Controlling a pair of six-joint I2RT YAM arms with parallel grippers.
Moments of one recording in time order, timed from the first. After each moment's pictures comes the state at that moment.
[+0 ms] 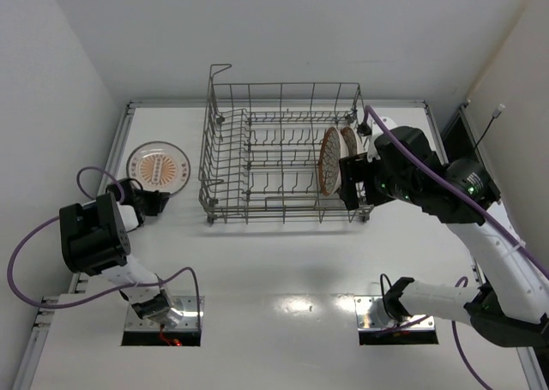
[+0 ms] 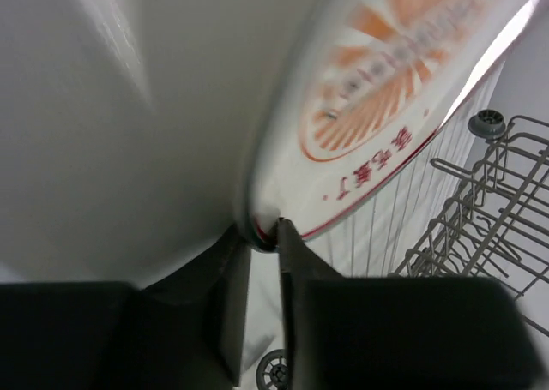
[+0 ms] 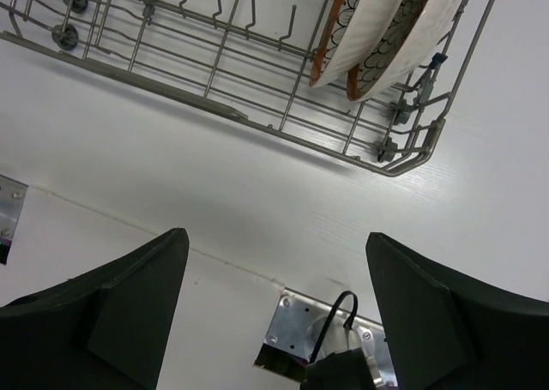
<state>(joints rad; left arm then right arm) 0.41 1.62 0.51 0.37 0.27 -1.15 0.71 1.14 1.64 -1.30 0.23 0.30</state>
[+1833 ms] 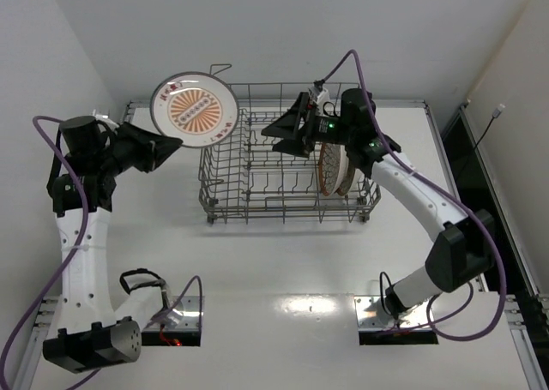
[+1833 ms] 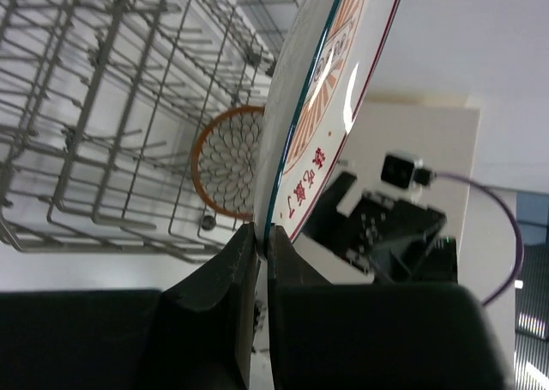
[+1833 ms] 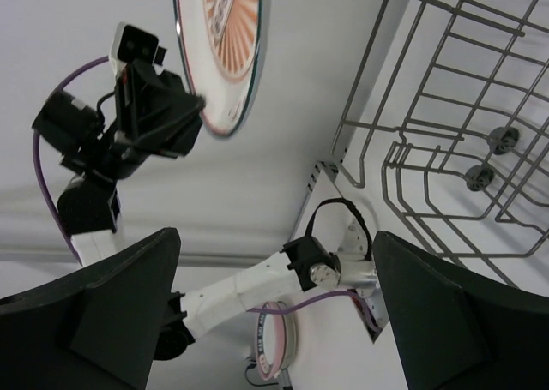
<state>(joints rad) 0.22 1.01 1.31 -0.72 0.61 -1.09 0.44 1.50 1.30 0.03 -0.78 1.05</state>
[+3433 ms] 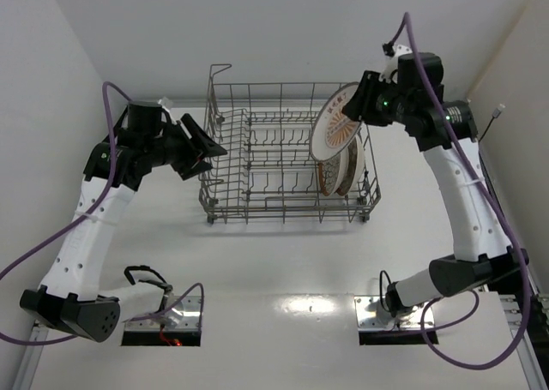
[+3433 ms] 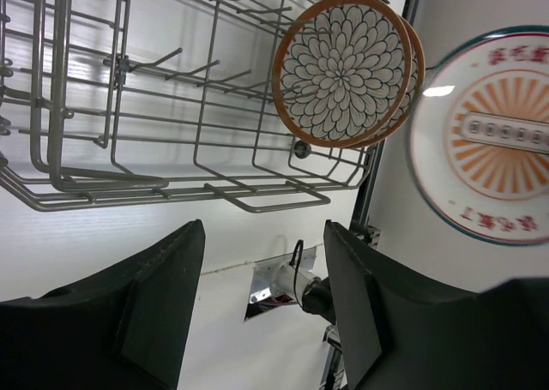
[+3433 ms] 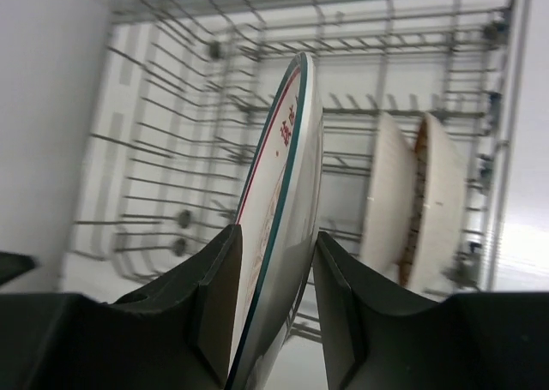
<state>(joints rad) -0.22 1.19 1.48 -0.96 0.33 -0.90 0.24 1.47 1.89 -0.89 -0.16 0.40</state>
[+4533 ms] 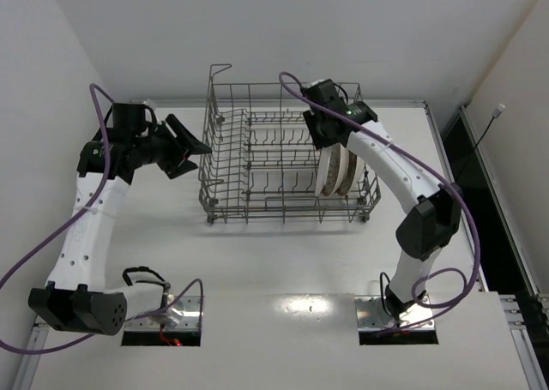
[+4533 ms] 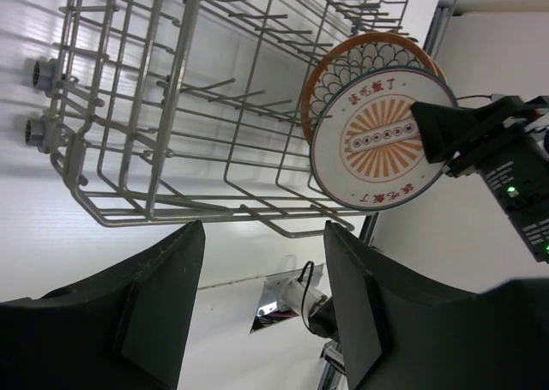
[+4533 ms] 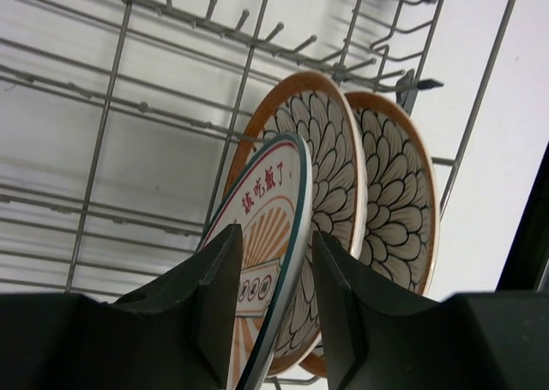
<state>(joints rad) -0.06 1.20 1.45 -0.97 0.39 -0.83 0.51 1.80 1.78 -0.87 0.38 0.02</state>
